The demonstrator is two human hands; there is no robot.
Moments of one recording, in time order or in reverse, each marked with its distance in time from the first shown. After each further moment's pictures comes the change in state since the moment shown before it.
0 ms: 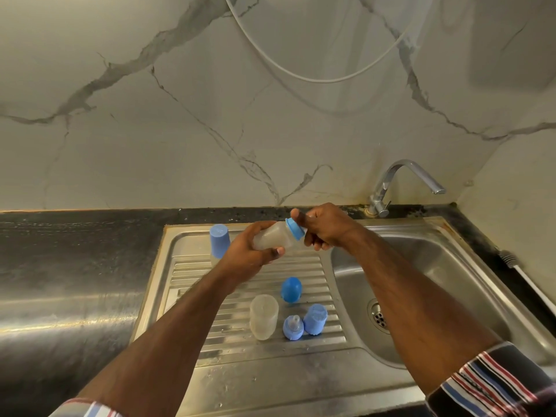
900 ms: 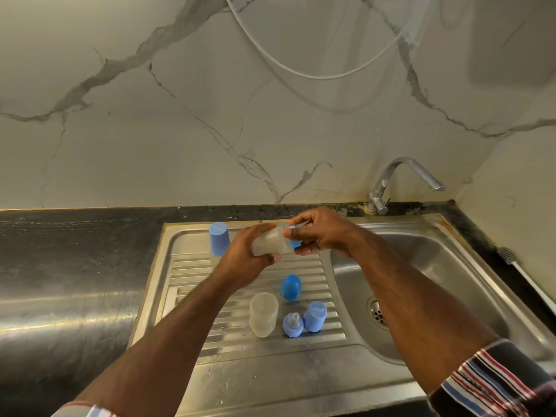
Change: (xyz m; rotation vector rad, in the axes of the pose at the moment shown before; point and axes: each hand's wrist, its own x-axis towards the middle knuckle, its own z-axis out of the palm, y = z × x) left_hand 0.000 -0.016 -0.003 0.355 0.074 0.131; right_hand -0.003 0.008 0.006 0.253 -0.130 0.008
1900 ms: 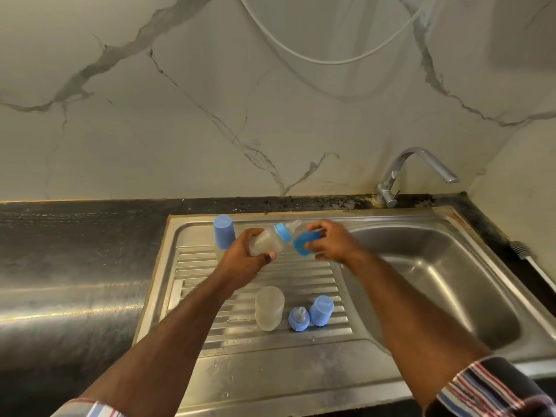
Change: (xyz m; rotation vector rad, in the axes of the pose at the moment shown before) left_hand -0.004 -0.032 0.003 -0.119 -0.027 -0.232; right_hand 0.023 0.067 0.018 -0.015 0.230 0.104
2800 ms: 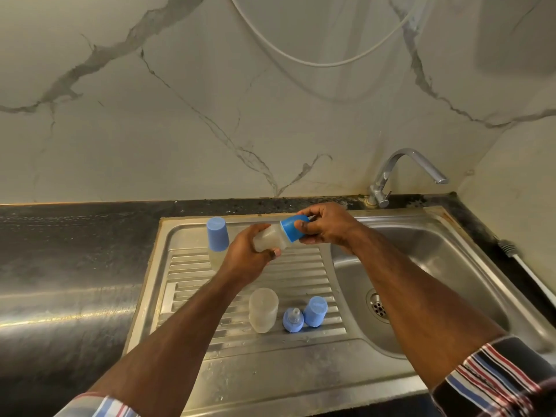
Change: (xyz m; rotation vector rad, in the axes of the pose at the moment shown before) left_hand 0.005 0.018 0.017 -0.038 0.045 0.096; right_hand -0.012 -0.048 -0.025 0.062 -0.114 -0.065
